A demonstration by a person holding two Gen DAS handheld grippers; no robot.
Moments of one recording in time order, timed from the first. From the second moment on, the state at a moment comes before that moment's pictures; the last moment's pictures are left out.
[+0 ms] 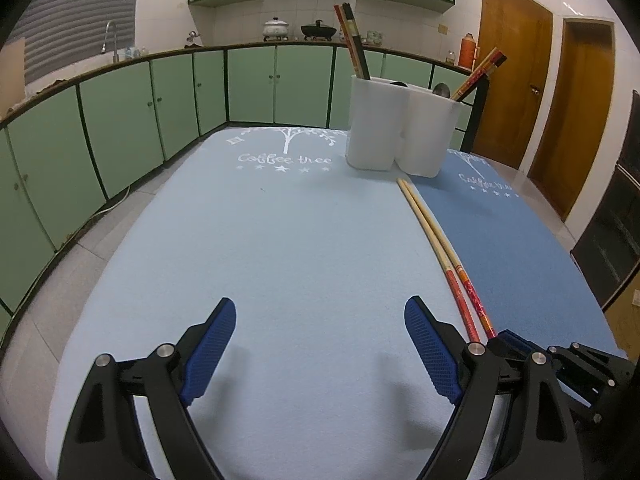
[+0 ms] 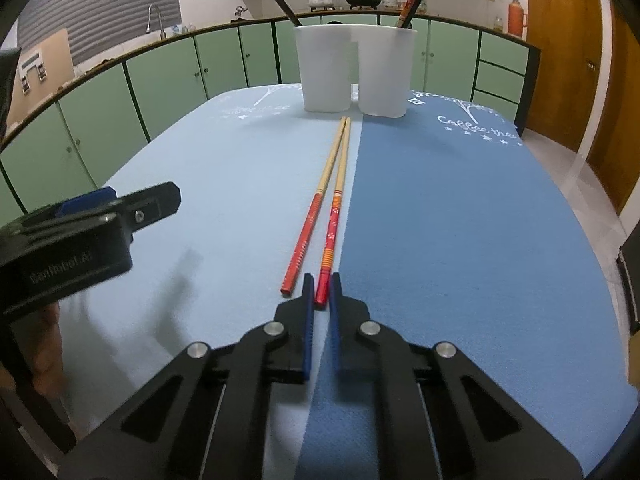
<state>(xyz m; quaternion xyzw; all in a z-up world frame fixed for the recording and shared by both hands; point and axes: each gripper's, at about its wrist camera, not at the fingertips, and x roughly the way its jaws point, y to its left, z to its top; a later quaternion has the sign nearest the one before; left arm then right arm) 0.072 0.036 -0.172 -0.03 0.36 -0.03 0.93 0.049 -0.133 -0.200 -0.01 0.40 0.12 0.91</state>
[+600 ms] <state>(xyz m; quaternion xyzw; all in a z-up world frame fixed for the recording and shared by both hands) 0.071 -0.027 -0.186 -0.01 0.38 -0.08 0.92 0.050 -0.193 -0.194 0.05 0.39 0.06 0.92</state>
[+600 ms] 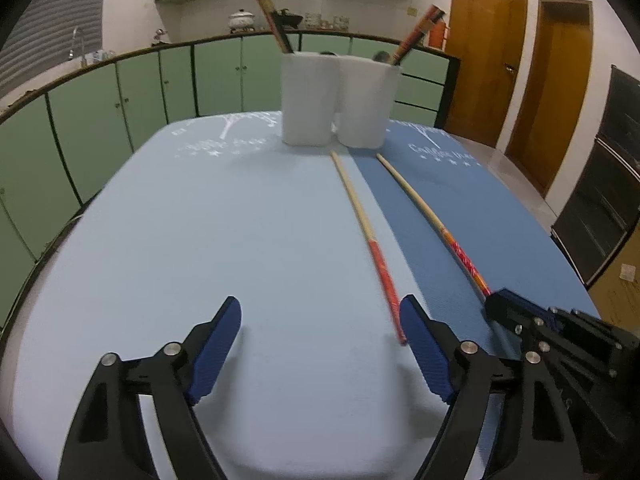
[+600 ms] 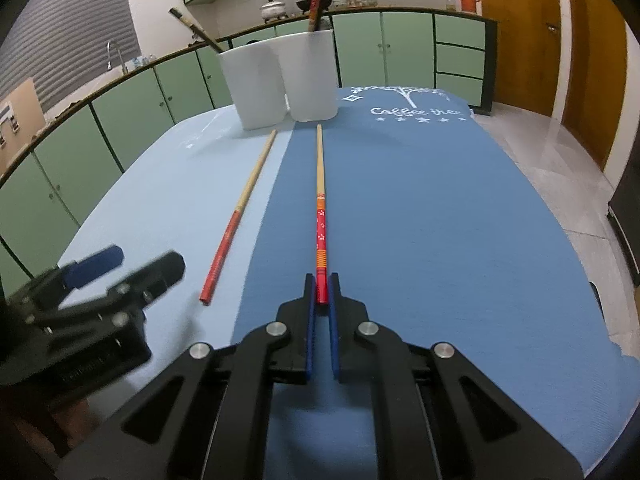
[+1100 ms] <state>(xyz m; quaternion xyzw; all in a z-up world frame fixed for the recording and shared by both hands) 0.073 -0.053 -0.196 -0.02 0.40 -0.07 0.91 0.046 -0.215 -0.195 0.06 0.39 0.05 0.92</state>
